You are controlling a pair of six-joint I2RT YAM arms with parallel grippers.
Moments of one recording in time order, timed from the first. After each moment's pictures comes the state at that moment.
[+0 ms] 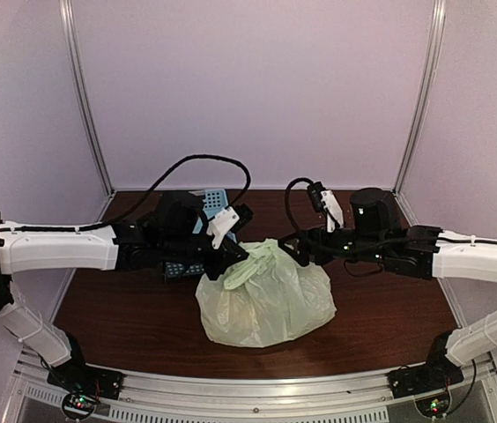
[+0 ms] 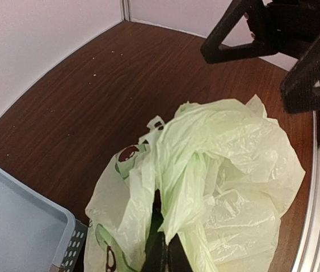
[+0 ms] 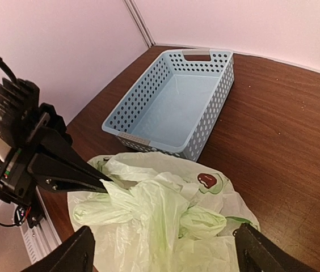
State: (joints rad) left arm -0.94 1.50 1.02 -0.08 0.13 0.05; right arm 0.87 1.25 0.87 -0.04 -0.04 0.40
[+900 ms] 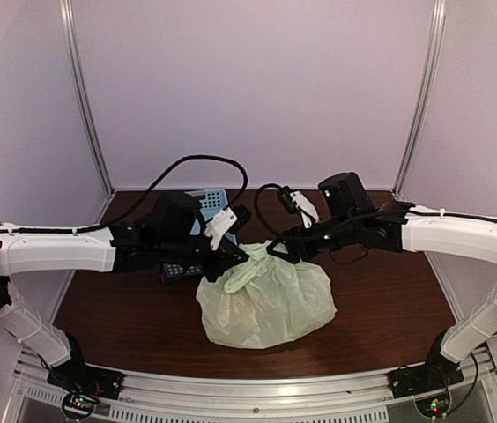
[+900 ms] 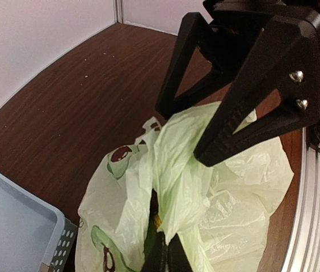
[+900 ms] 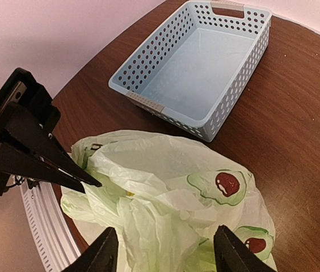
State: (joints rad) left arm -0.94 1.48 1.00 -0.06 0.18 0.01; right arm 0.81 1.47 1.11 -0.25 -0.27 0.27
